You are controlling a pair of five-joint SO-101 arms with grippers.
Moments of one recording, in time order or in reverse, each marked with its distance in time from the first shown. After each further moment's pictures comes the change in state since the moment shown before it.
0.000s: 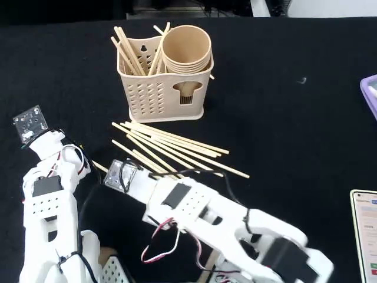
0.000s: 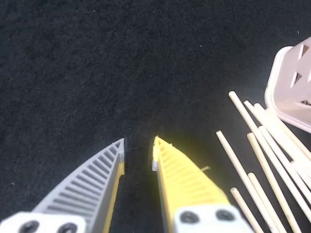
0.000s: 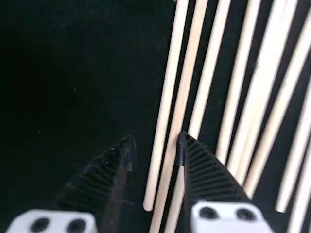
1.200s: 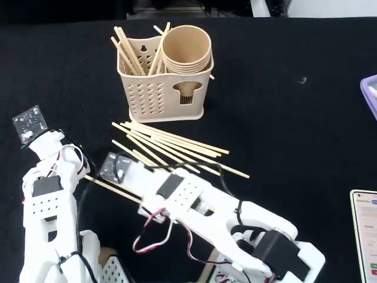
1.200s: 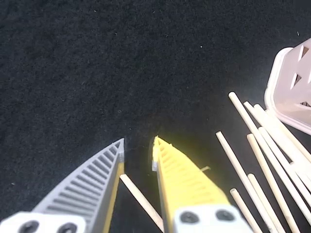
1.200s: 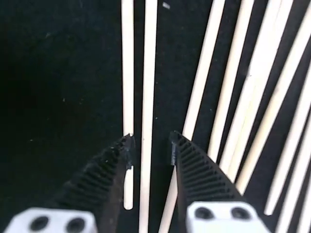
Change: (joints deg) left arm -0.1 0.0 0.0 0.0 0.1; right arm 1.1 5.4 -7.7 3.5 0.0
